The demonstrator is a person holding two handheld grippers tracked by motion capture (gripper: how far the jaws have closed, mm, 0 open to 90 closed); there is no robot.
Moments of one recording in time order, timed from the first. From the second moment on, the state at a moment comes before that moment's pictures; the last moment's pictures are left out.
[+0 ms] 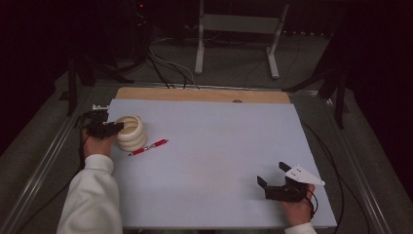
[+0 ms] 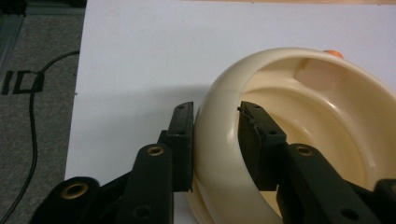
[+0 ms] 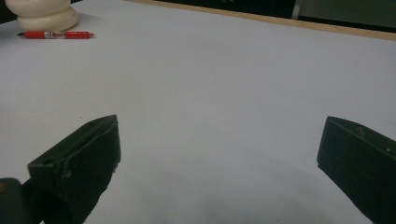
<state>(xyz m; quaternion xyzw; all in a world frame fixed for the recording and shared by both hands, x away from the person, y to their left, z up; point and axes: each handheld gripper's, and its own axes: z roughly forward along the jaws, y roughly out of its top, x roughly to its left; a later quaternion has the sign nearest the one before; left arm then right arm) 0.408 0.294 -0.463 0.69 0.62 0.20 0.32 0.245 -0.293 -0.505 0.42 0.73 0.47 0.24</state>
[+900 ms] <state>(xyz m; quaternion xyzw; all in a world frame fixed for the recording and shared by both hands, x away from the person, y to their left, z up) 0.398 0.270 -0.432 0.70 0.57 0.19 0.37 0.245 -0.292 -0.505 0.42 0.73 0.47 0.25</state>
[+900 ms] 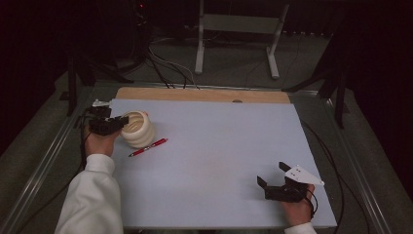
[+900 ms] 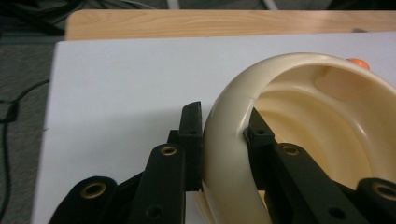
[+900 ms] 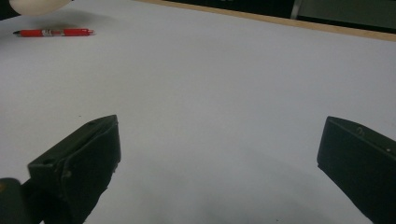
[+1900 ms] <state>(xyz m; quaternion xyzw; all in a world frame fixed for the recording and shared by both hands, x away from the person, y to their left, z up) 0.382 0.156 -0.430 0.80 0.45 0.13 0.37 0.245 -0.292 -0.505 0.42 0.73 0.47 0.24</state>
